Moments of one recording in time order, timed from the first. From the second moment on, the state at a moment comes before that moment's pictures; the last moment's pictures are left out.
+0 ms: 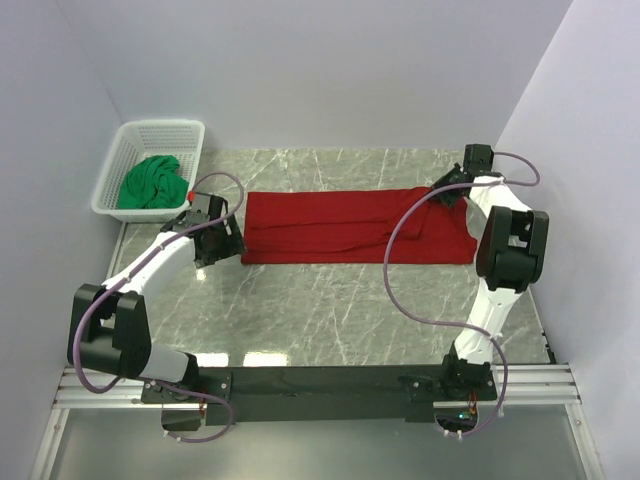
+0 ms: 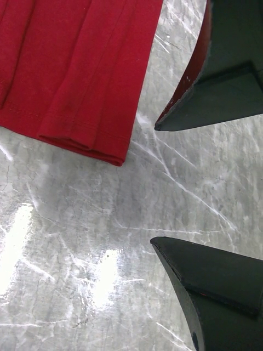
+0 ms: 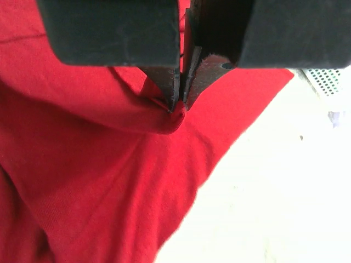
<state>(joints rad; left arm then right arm) -0.22 1.41 0.93 -0.54 -0.12 -0.55 -0.15 2.00 1.49 -0.39 -0.25 0.79</state>
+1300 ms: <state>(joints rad) -0.22 1.39 0.91 -0.50 -0.11 -0.58 -0.05 1.81 1.15 -0.33 -0.22 0.83</state>
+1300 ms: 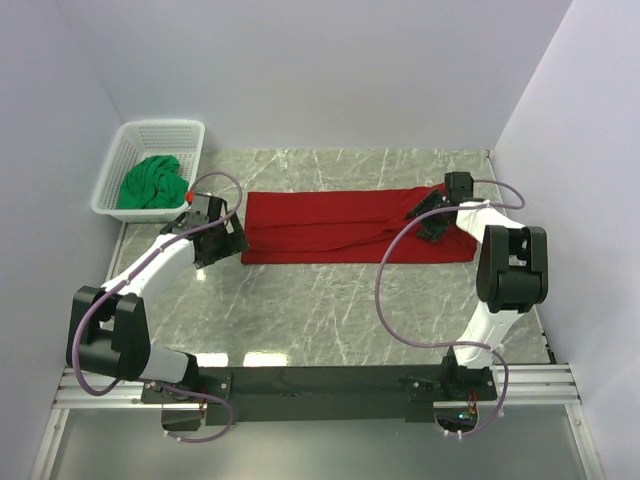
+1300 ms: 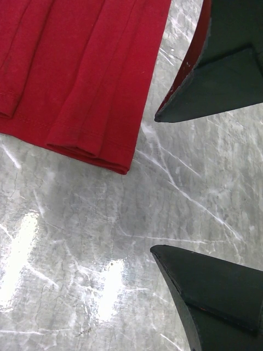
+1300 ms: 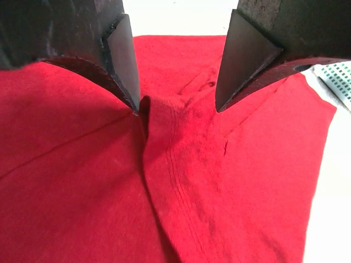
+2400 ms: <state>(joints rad) -0.22 1.37 0.89 -0.50 -0.08 -0.60 -0.01 2.01 1.50 -0.25 -0.29 0.80</state>
